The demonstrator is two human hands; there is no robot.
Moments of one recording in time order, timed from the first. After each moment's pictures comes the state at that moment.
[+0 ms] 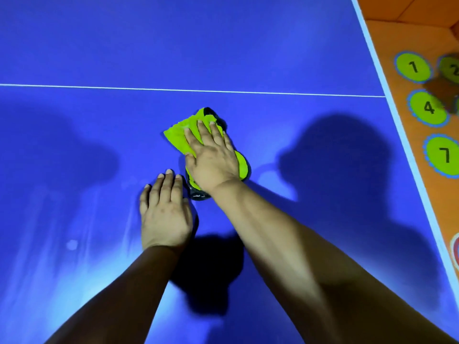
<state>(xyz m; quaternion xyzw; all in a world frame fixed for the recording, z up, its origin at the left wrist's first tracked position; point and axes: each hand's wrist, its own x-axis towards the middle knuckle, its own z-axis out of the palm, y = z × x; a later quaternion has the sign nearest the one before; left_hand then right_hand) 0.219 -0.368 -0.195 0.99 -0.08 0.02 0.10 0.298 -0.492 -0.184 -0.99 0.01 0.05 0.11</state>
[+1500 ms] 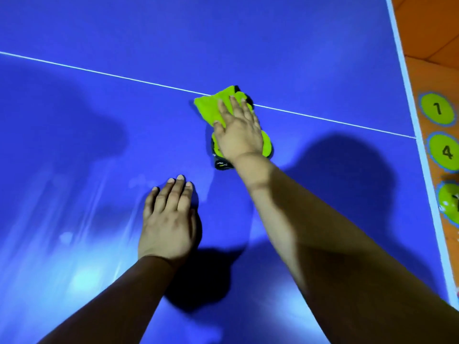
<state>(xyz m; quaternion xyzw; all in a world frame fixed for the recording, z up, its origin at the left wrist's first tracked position) 0.223 -0.365 -0.196 0.99 -0.08 0.02 0.10 0.385 -0.524 -0.190 -0.99 0.02 0.04 0.14</state>
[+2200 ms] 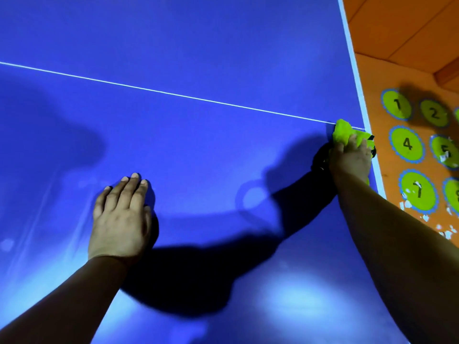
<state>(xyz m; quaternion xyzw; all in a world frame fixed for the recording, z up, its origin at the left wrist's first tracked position) 0.218 -0.377 -0.190 0.99 -0.07 0.05 0.09 0.288 -0.829 -0.183 -0.91 0.40 -0.04 0.12</state>
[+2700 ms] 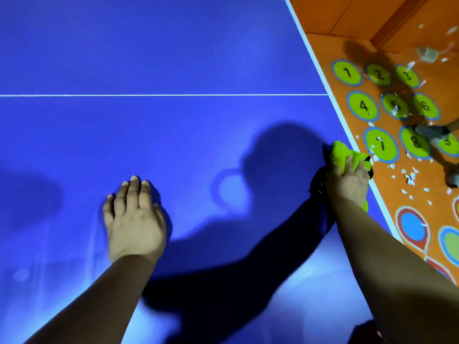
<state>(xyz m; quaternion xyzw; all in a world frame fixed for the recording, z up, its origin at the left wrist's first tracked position) 0.214 -0.369 -0.194 0.99 -0.10 0.04 0.12 0.139 -0.774 -0.180 -0.86 0.50 -0.06 0.10</state>
